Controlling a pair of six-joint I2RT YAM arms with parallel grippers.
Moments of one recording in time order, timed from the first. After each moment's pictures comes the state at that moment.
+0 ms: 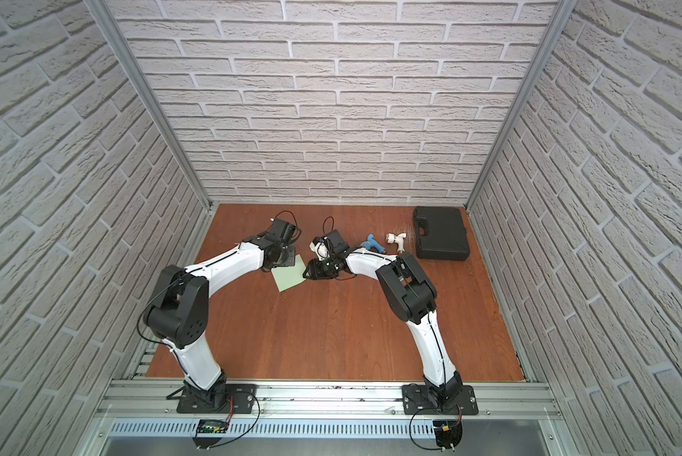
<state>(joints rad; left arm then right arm) -0.34 1.80 1.25 -0.56 -0.28 -0.40 0.57 2.23 1.55 -0.28 -0.52 0.45</state>
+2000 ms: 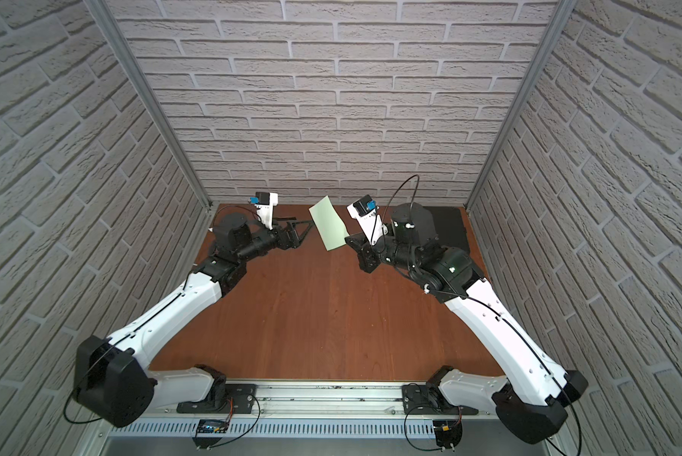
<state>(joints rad) -0.31 1.29 0.99 0.22 0.51 -0.51 0.59 1.19 1.51 -0.79 -0.21 -0.01</state>
